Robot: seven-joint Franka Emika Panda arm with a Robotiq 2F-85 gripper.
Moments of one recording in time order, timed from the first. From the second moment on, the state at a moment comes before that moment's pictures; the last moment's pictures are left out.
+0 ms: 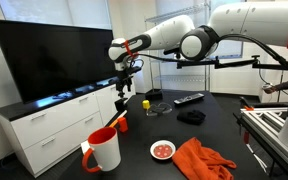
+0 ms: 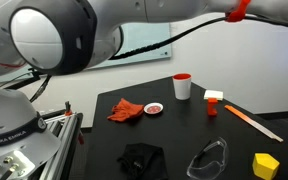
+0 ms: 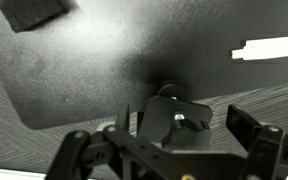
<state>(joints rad) -0.48 1.30 -0.04 -0.45 0.02 1.81 -0.25</state>
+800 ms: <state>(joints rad) -0.47 1.32 -0.04 -0.46 0.03 1.85 -0.15</state>
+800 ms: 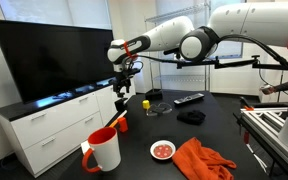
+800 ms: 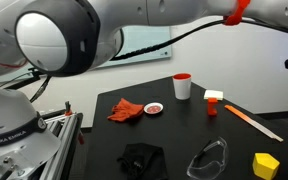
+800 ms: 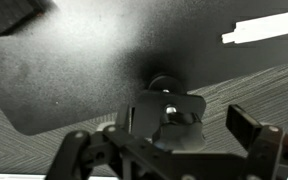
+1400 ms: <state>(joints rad) -0.48 1.31 -0.03 -0.45 0.03 1.86 -0.13</state>
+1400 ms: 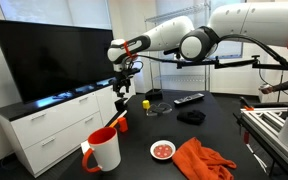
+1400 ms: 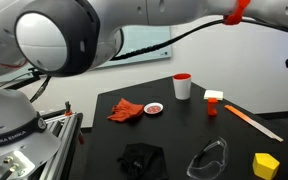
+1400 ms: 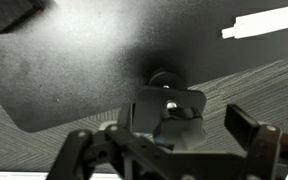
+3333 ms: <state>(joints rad) -0.42 1.31 -0.10 -0.45 0.03 1.91 0.90</state>
